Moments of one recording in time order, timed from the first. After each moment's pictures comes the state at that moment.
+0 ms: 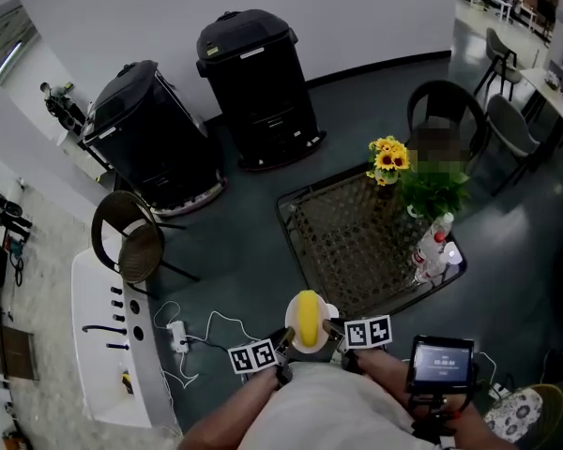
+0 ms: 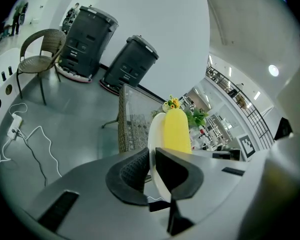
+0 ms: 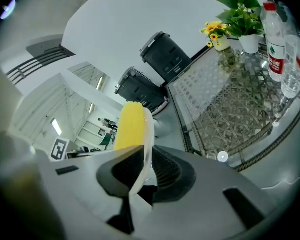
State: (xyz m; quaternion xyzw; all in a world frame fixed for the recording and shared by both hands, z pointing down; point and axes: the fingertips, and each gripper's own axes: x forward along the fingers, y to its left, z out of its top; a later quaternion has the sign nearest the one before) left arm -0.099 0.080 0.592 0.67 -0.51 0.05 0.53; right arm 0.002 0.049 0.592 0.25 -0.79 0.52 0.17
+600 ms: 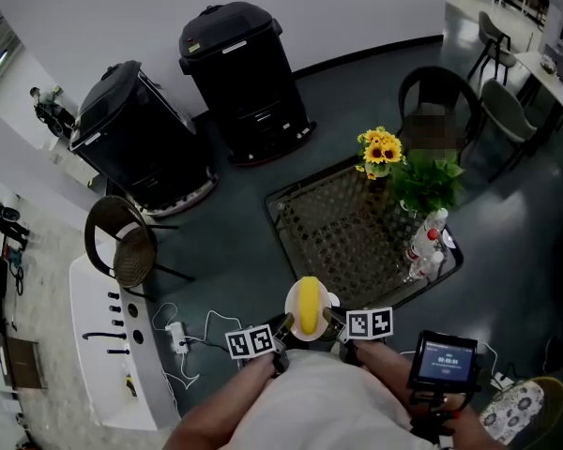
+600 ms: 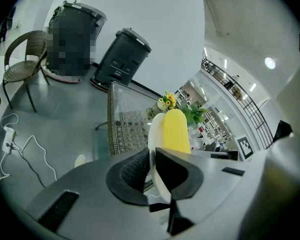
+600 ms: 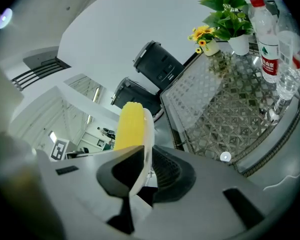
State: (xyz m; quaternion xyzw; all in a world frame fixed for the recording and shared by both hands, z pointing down) left arm -0.075 0.024 0.593 0.70 -0.48 0.09 0.52; right arm 0.029 0.003 0.599 0.28 -0.78 0.54 0.13
